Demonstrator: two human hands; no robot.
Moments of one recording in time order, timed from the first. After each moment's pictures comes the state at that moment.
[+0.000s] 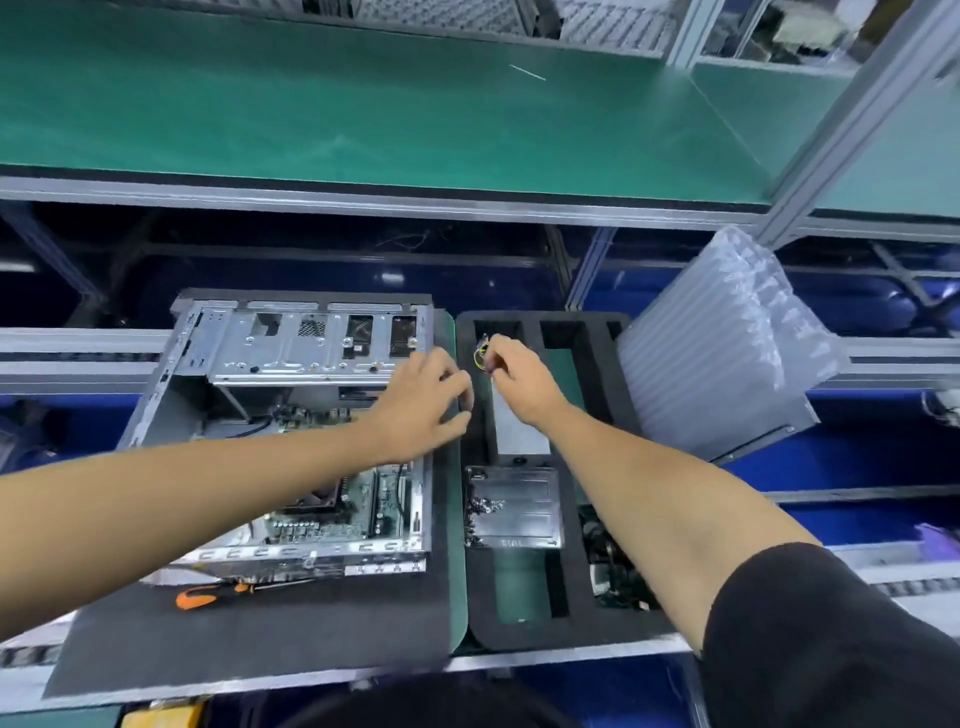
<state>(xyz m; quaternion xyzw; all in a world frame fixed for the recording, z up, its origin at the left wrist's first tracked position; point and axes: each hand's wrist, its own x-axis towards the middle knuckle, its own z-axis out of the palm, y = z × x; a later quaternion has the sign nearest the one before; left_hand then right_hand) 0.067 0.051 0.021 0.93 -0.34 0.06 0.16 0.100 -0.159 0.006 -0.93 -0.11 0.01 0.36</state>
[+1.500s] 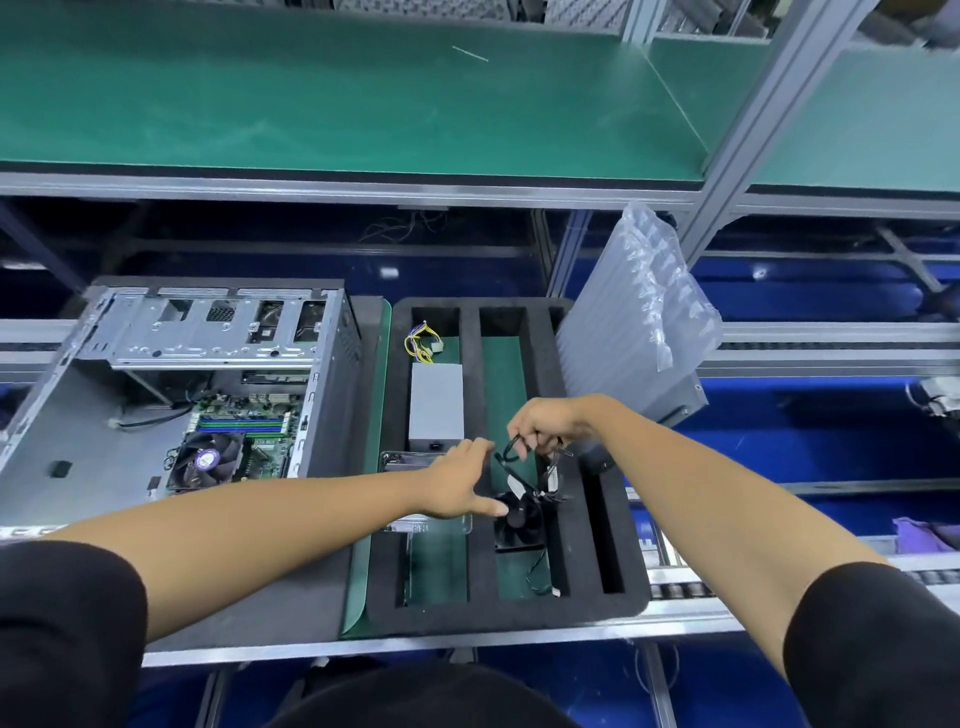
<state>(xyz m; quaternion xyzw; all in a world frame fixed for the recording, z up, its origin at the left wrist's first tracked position) -0.002 -0.132 -0.046 0.88 -0.24 -0.33 0.24 0.063 -0.340 0.006 -0.81 -0.06 0.50 0.30</state>
